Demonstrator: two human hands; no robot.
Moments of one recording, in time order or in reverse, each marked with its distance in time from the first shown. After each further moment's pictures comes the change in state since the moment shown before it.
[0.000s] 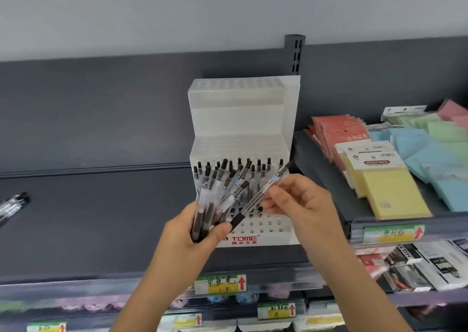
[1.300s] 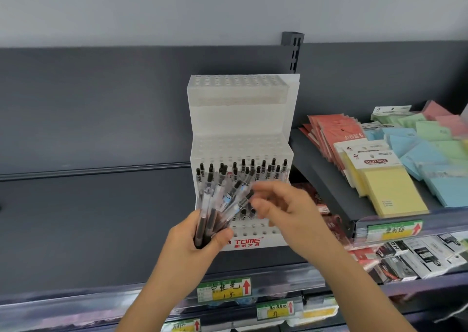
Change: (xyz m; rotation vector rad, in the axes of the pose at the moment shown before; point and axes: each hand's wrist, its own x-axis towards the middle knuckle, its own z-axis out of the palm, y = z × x) left_hand 0.015 -0.031 -0.003 -0.116 -0.113 -0.029; right_hand 0.011 0.012 0.018 -0.393 -0.141 0.083
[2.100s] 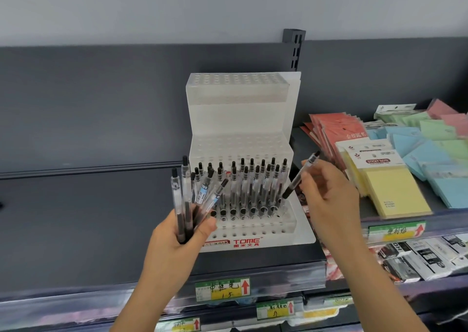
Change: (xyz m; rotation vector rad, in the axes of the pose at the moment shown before) left_hand 0.001 -0.006 -0.003 -0.058 0.189 0.001; right_hand 0.007 0.024 -0.033 -0.279 0.538 -0.113
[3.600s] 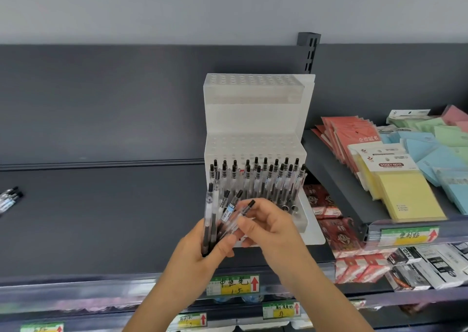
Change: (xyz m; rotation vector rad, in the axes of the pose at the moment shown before) left_hand -0.016 -0.003 -0.001 0.052 -0.230 0.008; right_hand -0.054 -0.044 0.050 0.601 -0.592 0.327
